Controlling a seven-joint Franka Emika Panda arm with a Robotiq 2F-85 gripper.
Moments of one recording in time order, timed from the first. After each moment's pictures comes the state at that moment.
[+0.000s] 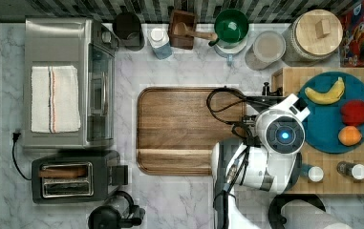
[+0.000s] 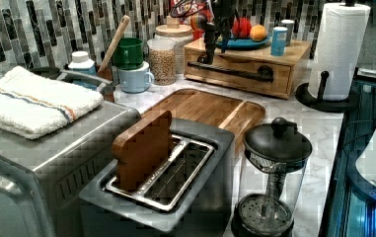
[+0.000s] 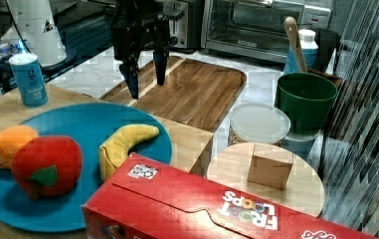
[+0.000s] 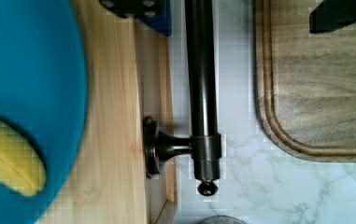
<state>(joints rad) -0.21 0.09 -0.14 -2.33 -0.18 1.02 -0.94</state>
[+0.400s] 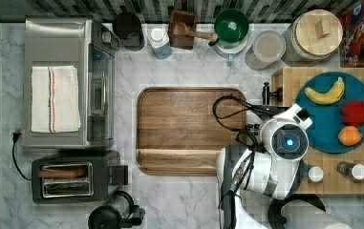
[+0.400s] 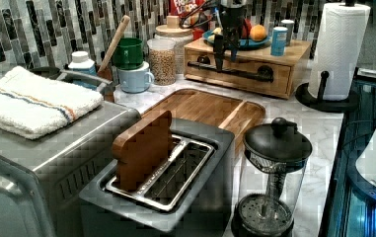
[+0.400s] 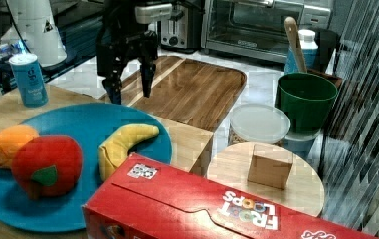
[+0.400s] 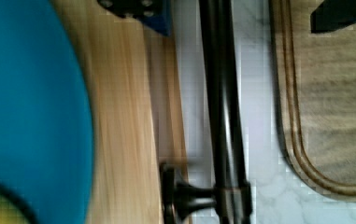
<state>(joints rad) -0.26 0.11 -0.15 -2.39 -0.18 1.05 -0.94</state>
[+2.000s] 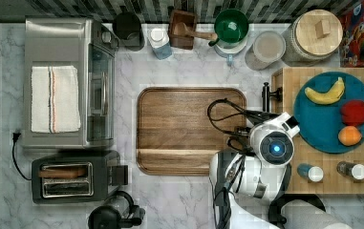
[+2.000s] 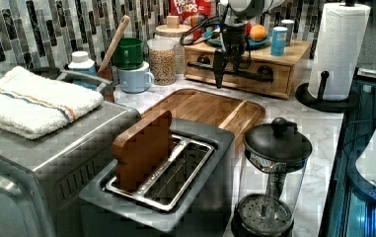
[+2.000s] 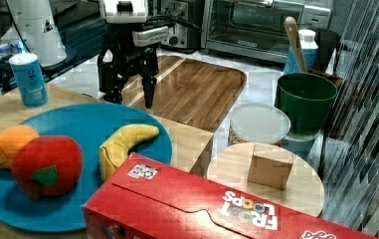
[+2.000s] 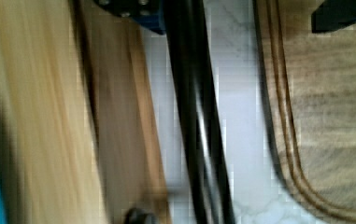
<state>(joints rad) -0.27 0.17 -0.12 -2.45 -0.18 1.19 -0.83</state>
